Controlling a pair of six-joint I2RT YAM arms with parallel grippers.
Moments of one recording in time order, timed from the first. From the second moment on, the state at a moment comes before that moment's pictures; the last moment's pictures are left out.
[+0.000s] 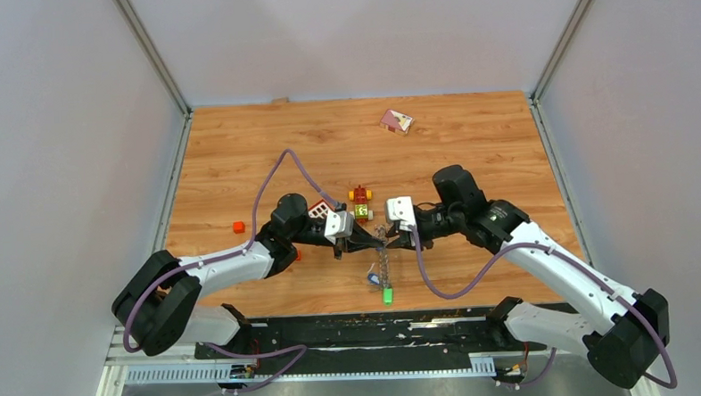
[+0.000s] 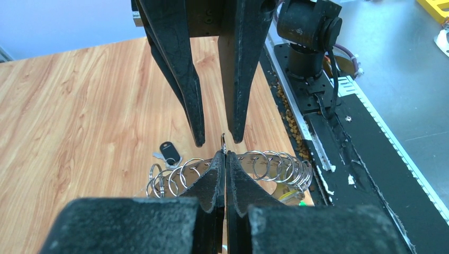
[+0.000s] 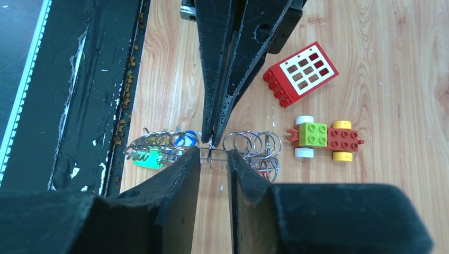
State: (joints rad) left arm -0.76 1.33 0.54 0.74 0.96 0.17; right arm 0.65 1.05 0.90 -0.55 -0.77 -0.76
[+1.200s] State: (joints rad) left arm -0.76 1.33 0.54 0.72 0.95 0.16; right arm 0.68 1.11 0.90 -0.55 -0.72 -0.75
